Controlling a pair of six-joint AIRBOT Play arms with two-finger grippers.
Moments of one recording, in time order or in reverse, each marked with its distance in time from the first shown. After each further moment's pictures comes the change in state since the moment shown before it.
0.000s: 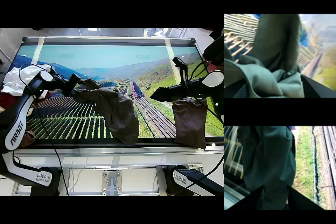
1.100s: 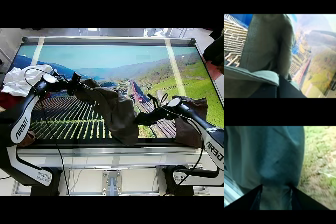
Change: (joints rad) left arm 0.004 -0.059 -0.001 -0.151 0.077 0.123; right arm 0.107 -0.299 -0.383 0.243 -0.192 -0.148
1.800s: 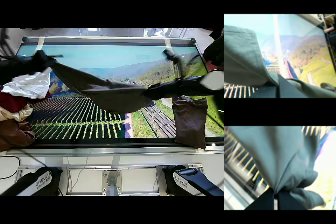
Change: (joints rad) left arm 0.232 0.640 0.000 0.009 -0.282 0.528; right arm 0.042 0.465 0.514 -0.239 0.178 0.117
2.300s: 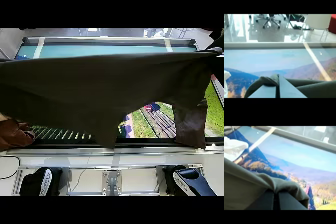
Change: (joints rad) left arm 0.114 0.526 0.007 0.280 -0.091 0.050; right arm -0.008 0.222 0.385 -0.189 0.052 0.136
